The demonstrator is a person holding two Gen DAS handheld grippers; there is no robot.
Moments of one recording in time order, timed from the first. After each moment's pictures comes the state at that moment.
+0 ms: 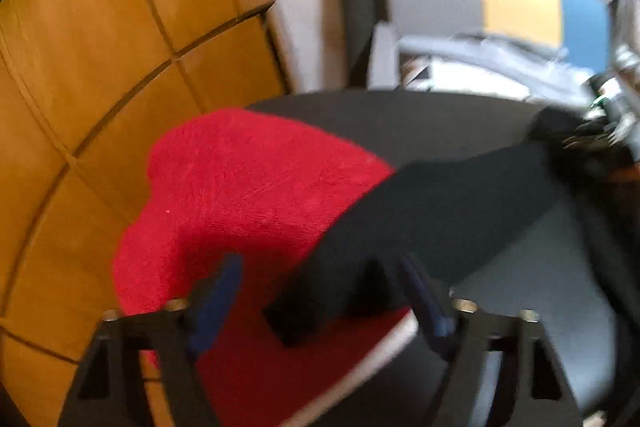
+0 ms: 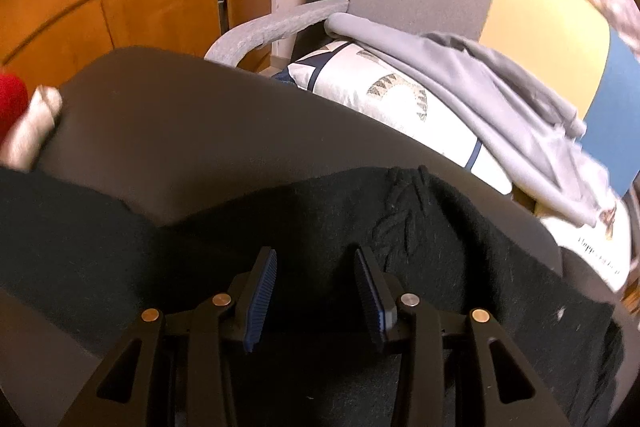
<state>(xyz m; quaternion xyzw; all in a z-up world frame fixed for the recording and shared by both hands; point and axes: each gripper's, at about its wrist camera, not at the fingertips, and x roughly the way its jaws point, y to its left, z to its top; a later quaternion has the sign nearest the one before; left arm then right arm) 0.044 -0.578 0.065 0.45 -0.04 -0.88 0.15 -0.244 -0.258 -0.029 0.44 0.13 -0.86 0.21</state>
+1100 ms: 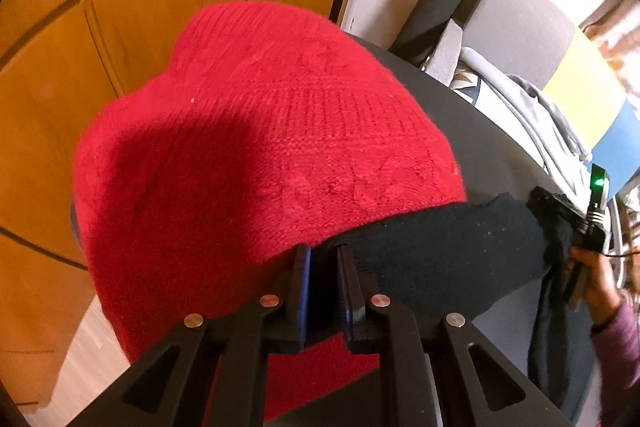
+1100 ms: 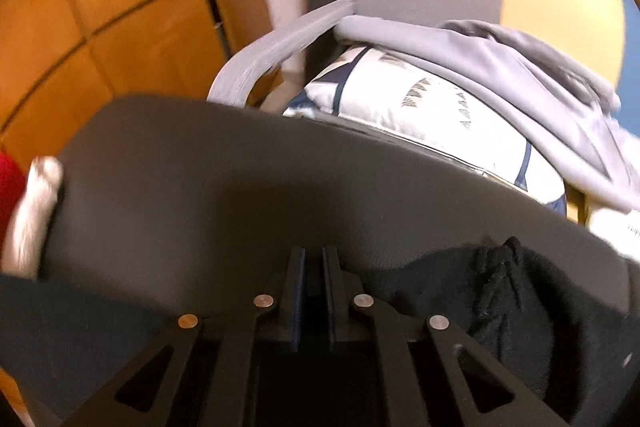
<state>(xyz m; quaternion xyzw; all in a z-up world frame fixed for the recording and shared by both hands) 0.055 -0.651 0.053 0.49 0.21 -0.83 0.16 -0.295 -0.315 -0.038 0.45 0.08 -0.86 0.23</state>
